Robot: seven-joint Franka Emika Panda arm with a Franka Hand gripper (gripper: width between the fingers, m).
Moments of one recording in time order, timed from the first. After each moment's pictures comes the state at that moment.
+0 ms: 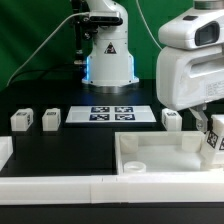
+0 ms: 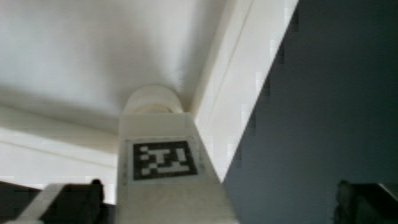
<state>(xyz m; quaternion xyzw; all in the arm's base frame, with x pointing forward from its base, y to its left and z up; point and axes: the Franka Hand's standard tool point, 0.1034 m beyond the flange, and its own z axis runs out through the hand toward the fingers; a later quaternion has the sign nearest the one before) 0.623 0.138 0.091 -0.98 -0.17 0.01 0.06</state>
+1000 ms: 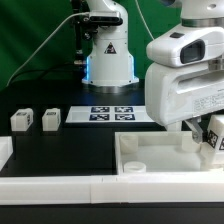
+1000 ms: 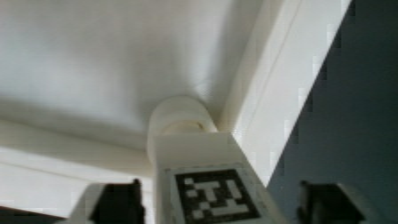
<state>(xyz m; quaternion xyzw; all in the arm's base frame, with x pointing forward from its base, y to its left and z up) 0.626 0.121 0.073 -0.99 -0.16 0.01 0.06</state>
